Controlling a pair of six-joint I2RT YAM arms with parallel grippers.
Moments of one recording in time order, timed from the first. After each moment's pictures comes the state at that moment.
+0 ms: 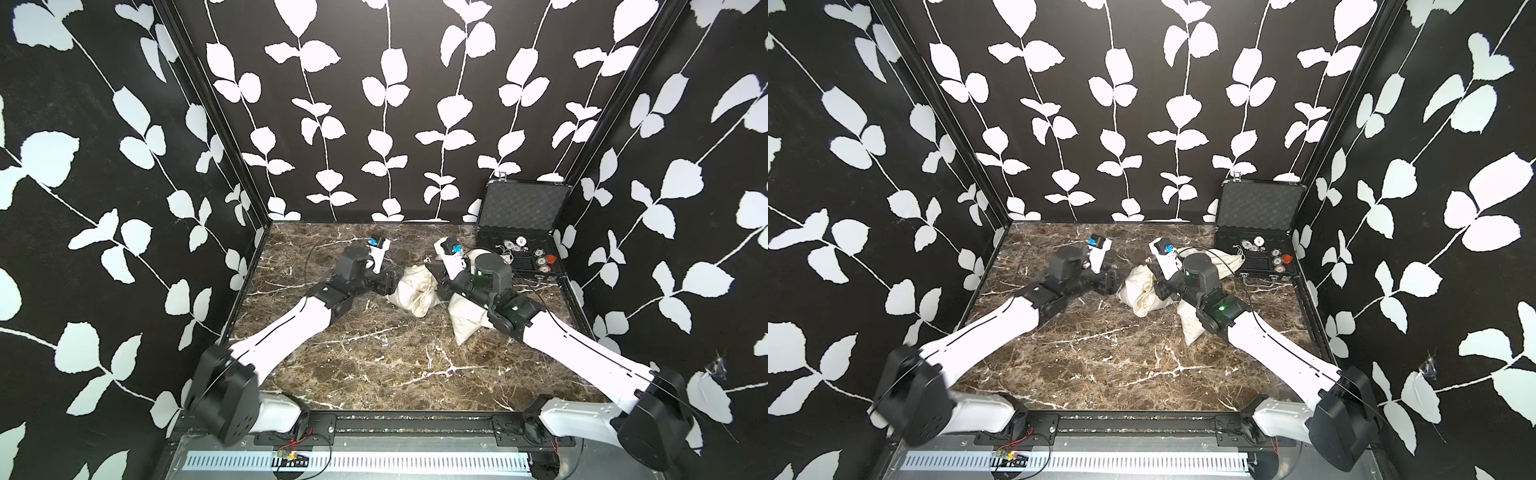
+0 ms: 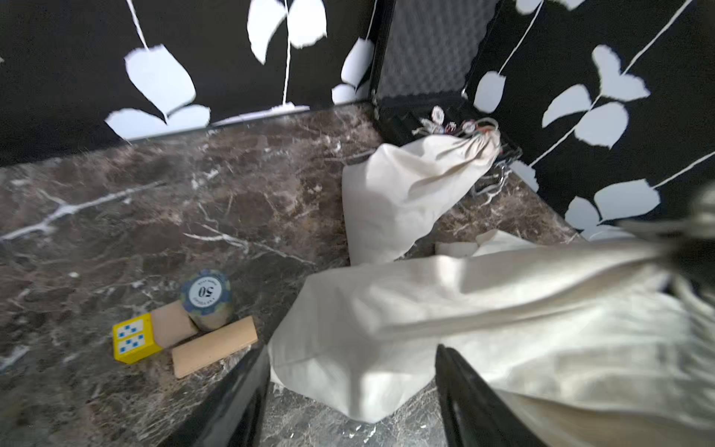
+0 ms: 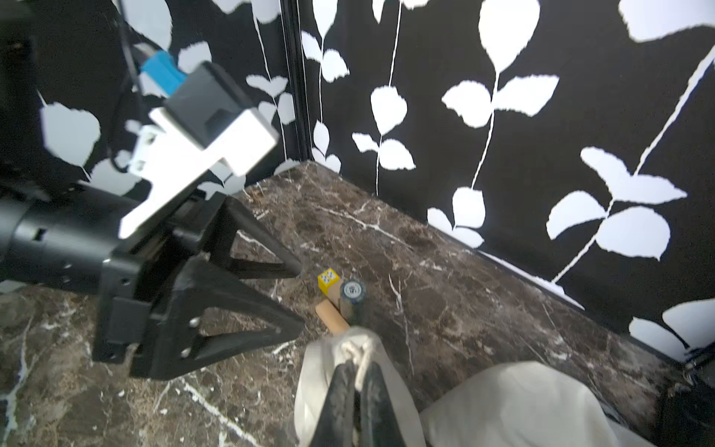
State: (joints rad) left arm -0.60 1.28 0.96 -0.07 0.18 -0.16; right arm 0.67 1.23 0.96 0.06 -0.17 -0.06
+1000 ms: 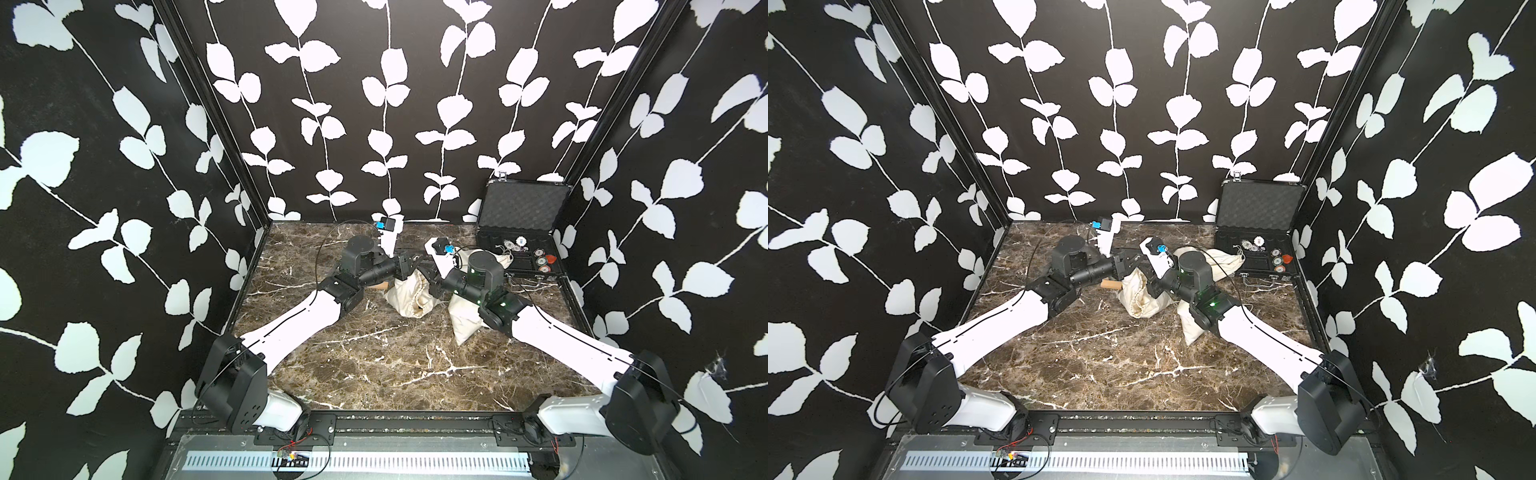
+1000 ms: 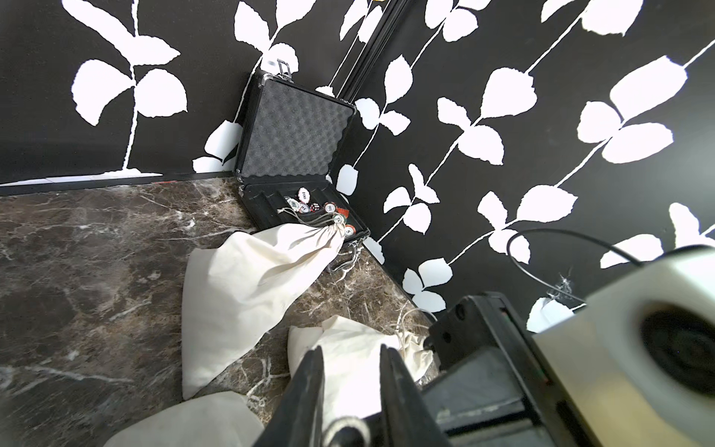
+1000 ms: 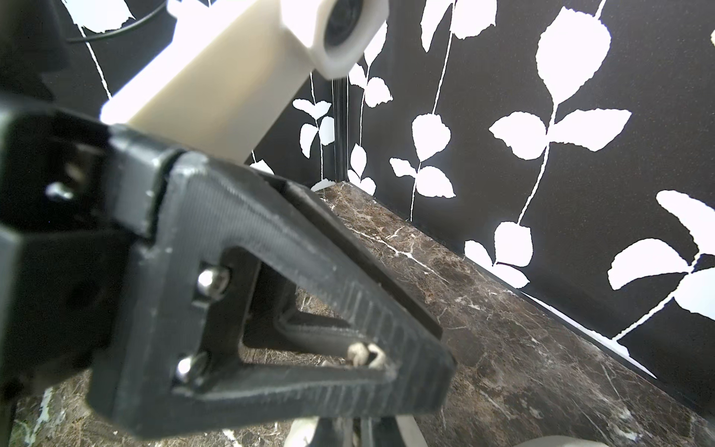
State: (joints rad) left arm -0.64 1.43 1.07 0.23 0.45 -0.52; right arm 0.67 1.33 0.94 0.21 -0.29 -0.09
